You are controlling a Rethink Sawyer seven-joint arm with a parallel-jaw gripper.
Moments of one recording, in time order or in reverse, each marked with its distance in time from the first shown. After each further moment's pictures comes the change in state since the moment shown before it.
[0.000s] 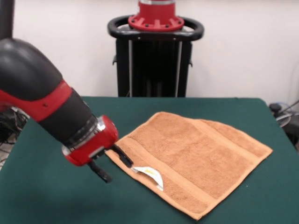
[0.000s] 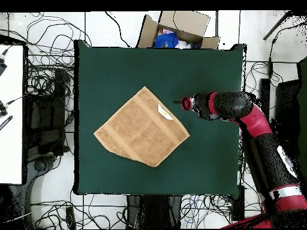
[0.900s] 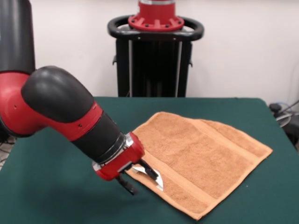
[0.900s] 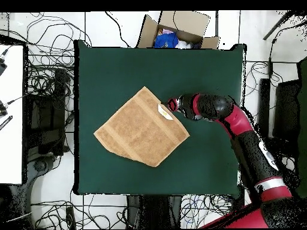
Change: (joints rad) arm 0.023 0.095 0.021 -0.001 -0.048 -0.068 0.000
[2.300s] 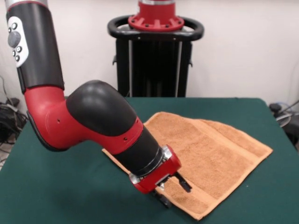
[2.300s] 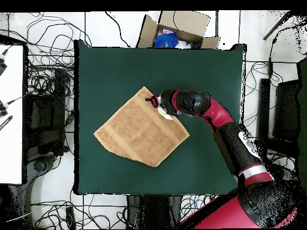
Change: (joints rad) arm 0.121 0.031 -0.017 -0.021 0.001 -0.093 0.000
